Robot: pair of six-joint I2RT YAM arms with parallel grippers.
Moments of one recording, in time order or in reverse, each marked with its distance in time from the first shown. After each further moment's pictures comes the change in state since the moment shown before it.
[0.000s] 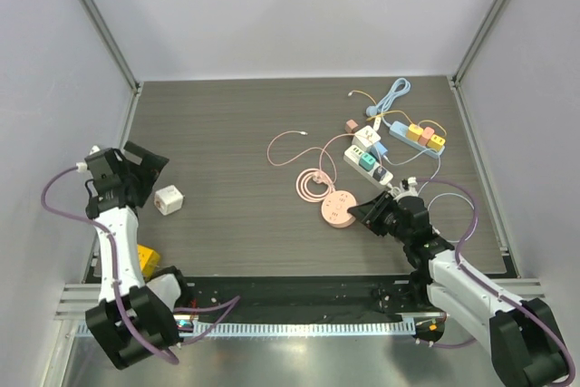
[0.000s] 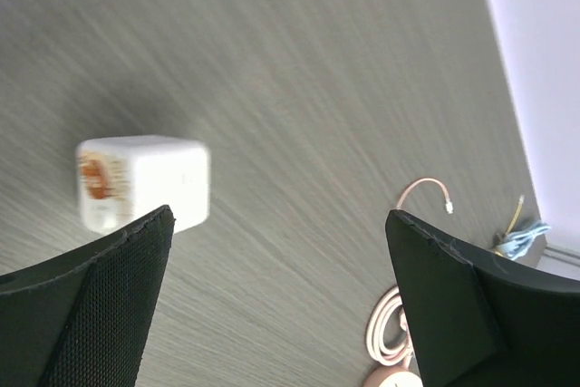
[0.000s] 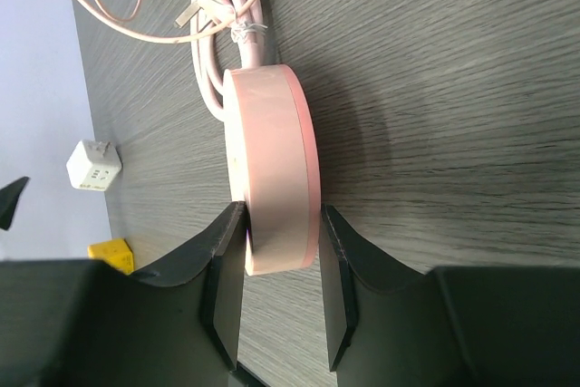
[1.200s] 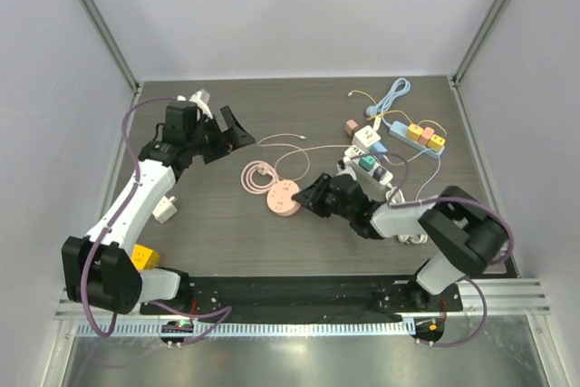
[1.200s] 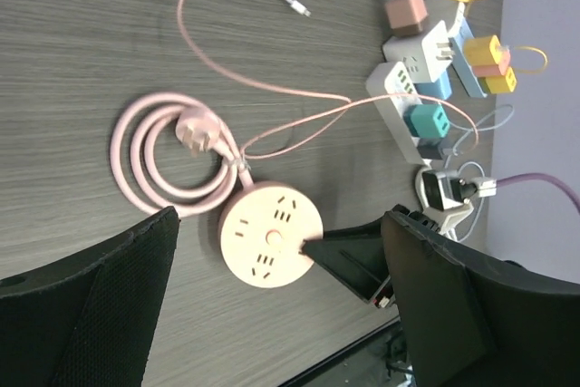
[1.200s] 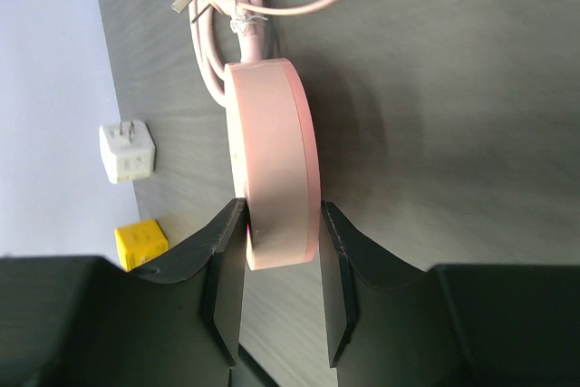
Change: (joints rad) left arm -0.678 0.333 0.359 0.067 0.098 0.094; right arm 0.409 0.712 0.341 0.388 0.185 0.184
